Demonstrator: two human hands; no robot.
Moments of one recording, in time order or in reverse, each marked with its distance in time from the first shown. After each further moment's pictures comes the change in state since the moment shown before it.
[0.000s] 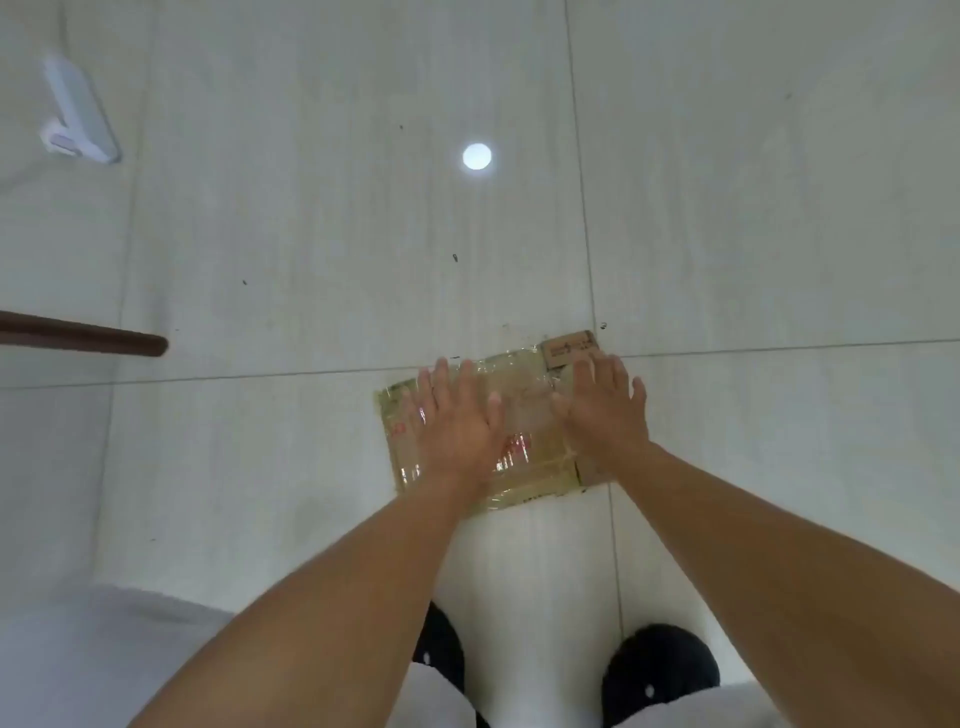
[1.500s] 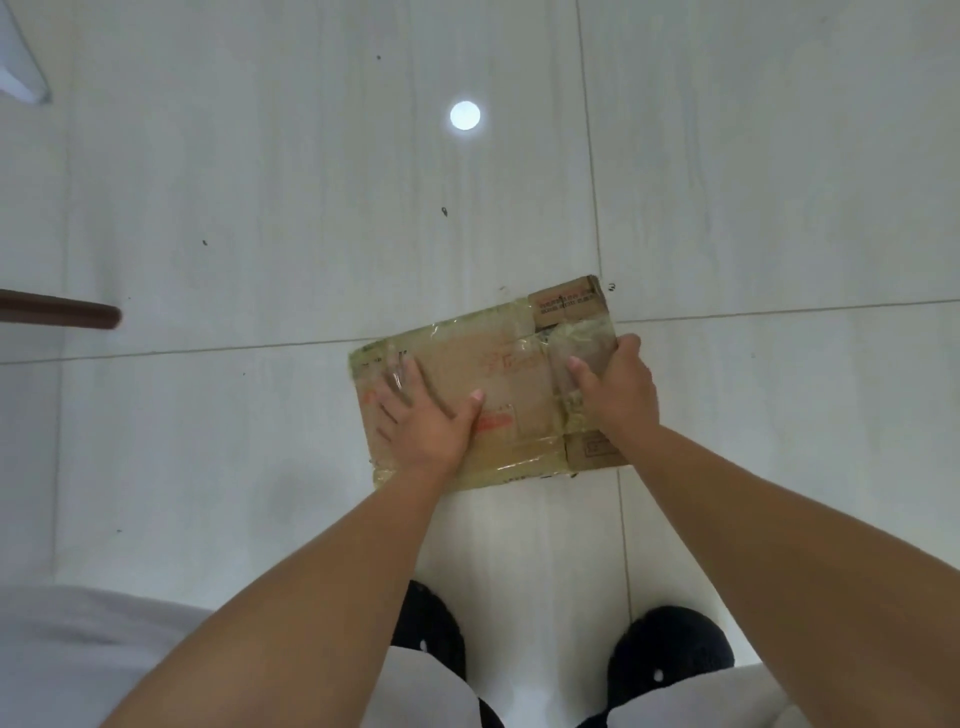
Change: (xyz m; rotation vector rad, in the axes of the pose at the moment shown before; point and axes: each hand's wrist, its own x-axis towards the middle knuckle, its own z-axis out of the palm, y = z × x) left_hand 0.018 -0.055 0.056 -0.239 0.002 -0.308; right_hand 0.019 0.025 0.036 0.477 0.174 0.257
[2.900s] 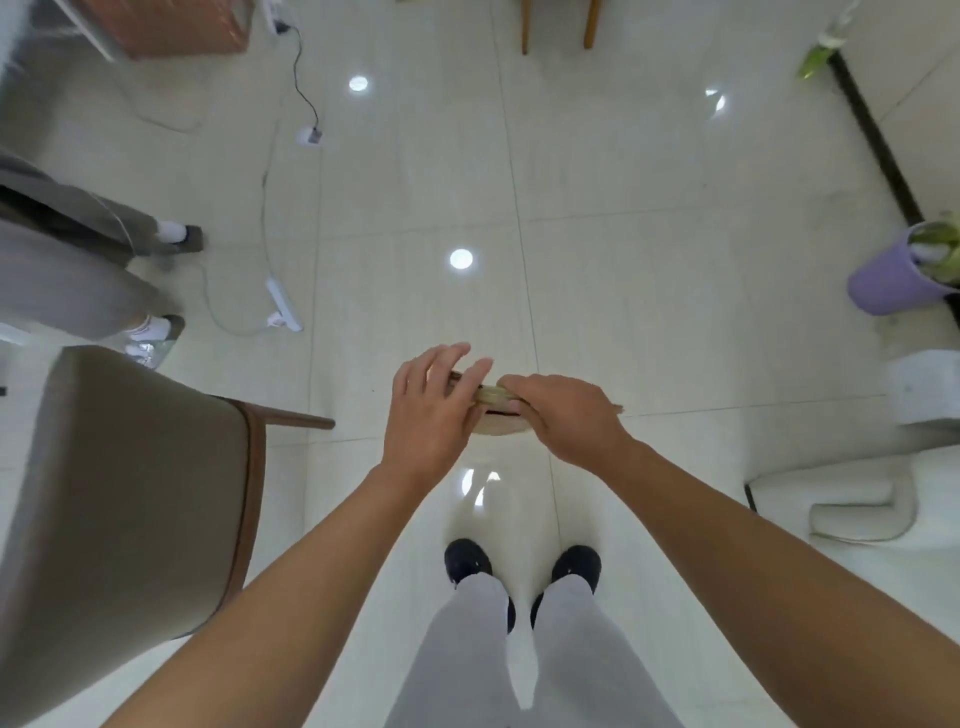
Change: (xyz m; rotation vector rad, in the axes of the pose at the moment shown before) left_hand -0.407 0.203 -0.645 0.169 0.545 1.146; right_hand -0.471 -0.428 -0.497 -0.444 -0.113 -0.886
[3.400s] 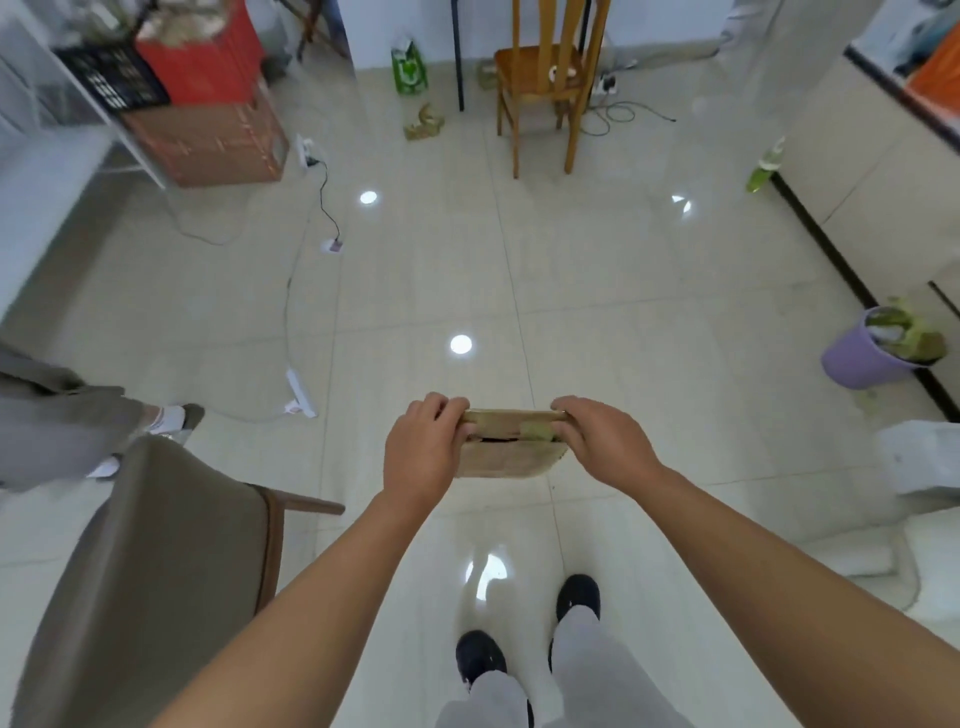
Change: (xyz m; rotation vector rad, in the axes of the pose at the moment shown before) left_hand 0.049 -0.020 -0.071 -0.092 -0.068 -0.184; right_hand 0.006 -0.001 -0.065 0.082 0.160 0.217
